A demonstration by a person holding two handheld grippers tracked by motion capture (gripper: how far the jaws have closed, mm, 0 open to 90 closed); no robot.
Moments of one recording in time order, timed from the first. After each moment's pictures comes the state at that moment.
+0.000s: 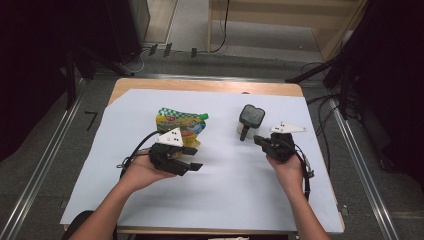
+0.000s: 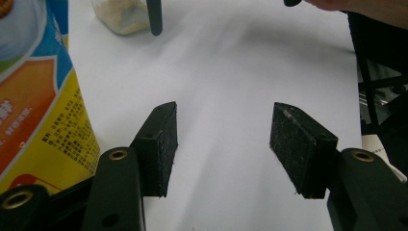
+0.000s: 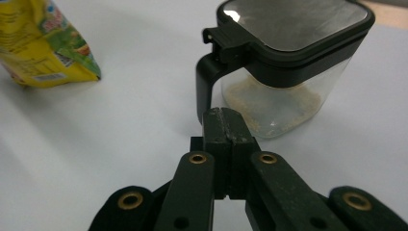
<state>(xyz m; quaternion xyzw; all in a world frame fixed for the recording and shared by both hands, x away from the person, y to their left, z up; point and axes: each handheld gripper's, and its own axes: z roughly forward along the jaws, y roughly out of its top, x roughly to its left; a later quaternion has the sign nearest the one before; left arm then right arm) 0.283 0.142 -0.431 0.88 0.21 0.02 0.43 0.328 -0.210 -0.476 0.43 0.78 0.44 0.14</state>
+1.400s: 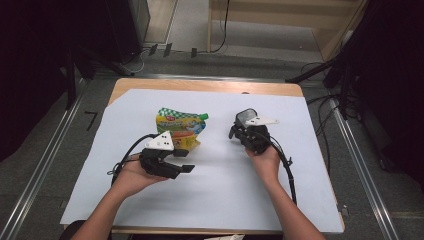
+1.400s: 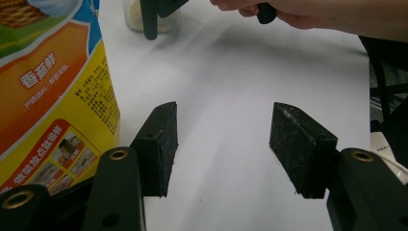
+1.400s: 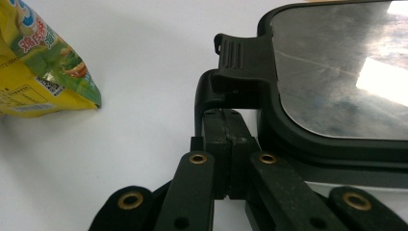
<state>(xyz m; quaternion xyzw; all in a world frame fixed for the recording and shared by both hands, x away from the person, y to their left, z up) 0.270 0.161 -0.433 0.87 0.23 0.04 0.43 0.357 -0.150 -0.492 0.43 0.78 0.44 0.15</state>
